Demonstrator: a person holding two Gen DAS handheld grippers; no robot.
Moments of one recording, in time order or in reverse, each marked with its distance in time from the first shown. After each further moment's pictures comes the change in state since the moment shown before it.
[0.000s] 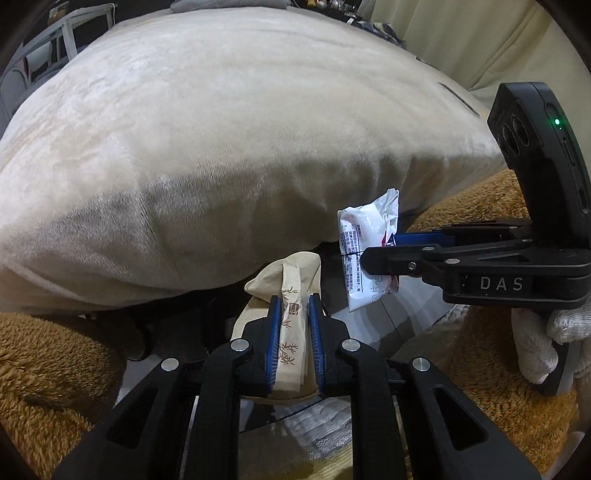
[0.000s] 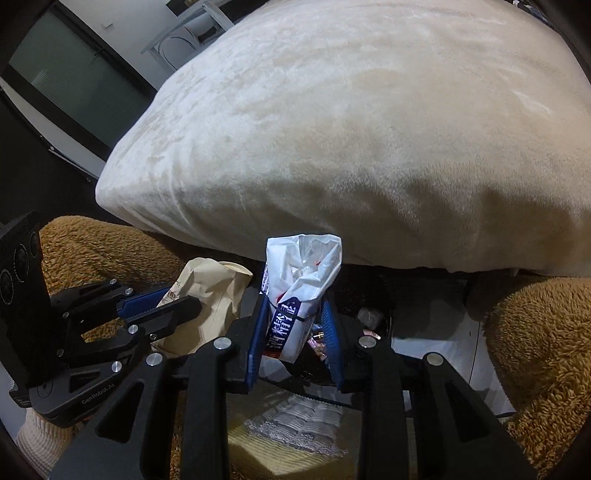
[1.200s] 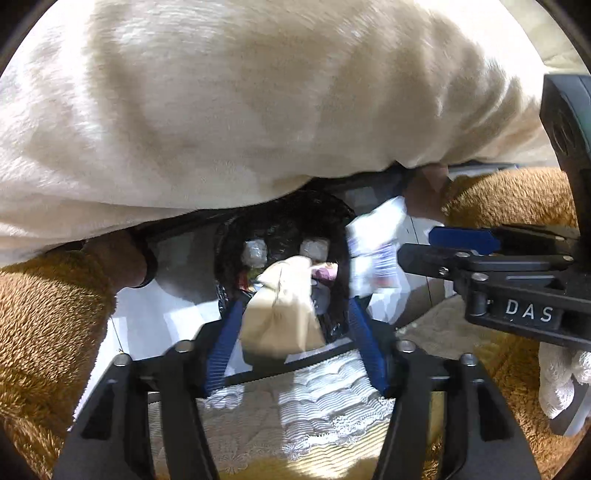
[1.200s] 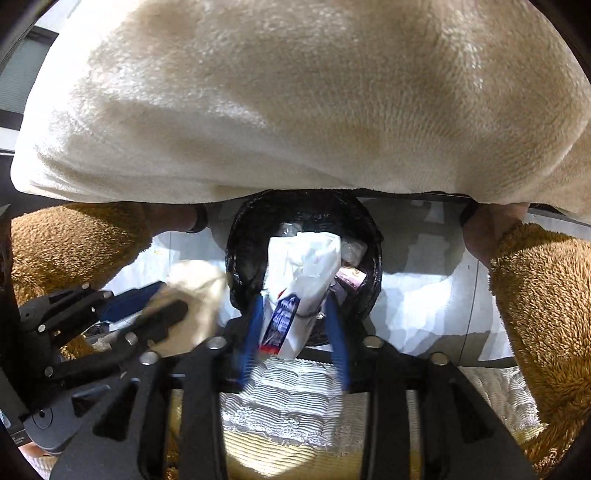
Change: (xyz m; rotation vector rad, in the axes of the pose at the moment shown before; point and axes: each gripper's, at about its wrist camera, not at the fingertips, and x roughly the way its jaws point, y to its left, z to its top) left arm 0.079 0.031 -0.004 -0.152 0.323 0.090; right arm 0.089 -0.035 0.001 0.127 0.269 -0.085
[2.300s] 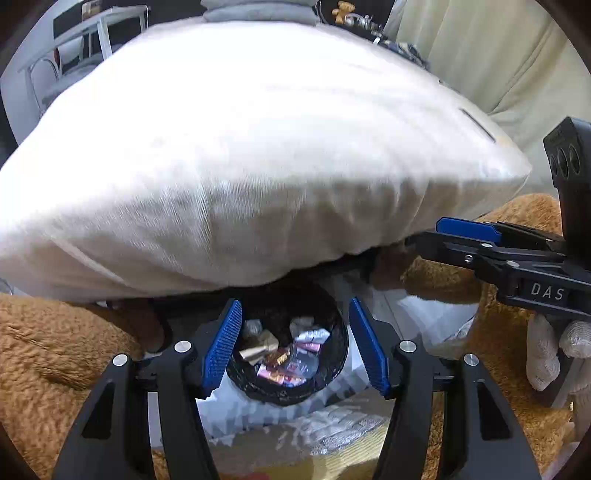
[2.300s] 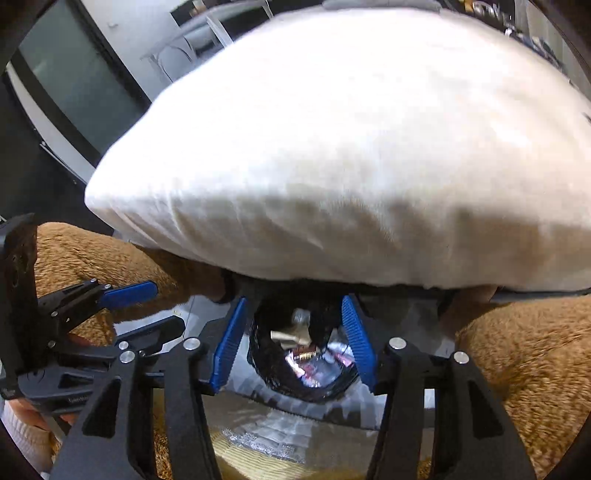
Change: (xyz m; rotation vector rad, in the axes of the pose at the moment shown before) left arm -0.114 -0.011 -0.041 0.072 -0.436 -0.035; right arm -0.122 0.039 -0.062 -0.192 -0.504 0.021
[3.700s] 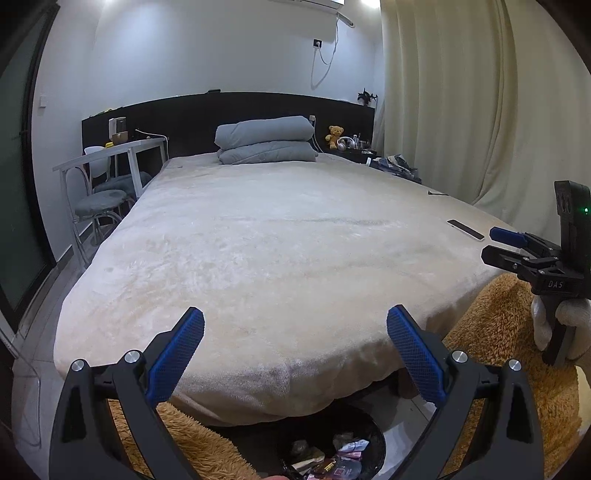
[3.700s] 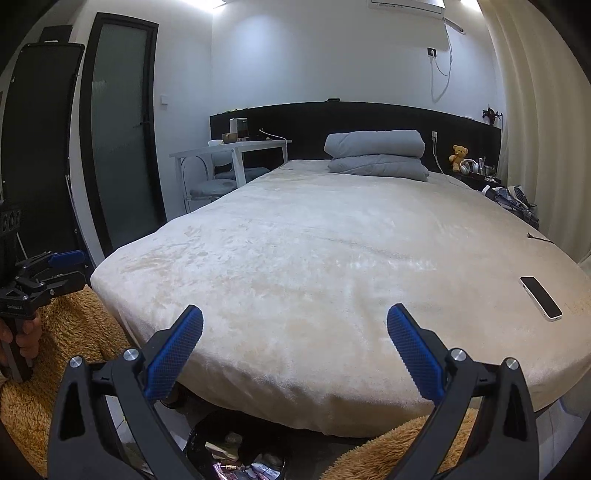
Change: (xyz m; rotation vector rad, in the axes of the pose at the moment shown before) left arm -0.125 0.015 0.028 0.121 -0.513 0.086; right arm -0.136 -0.020 0.048 -0.235 -0.515 -0.139
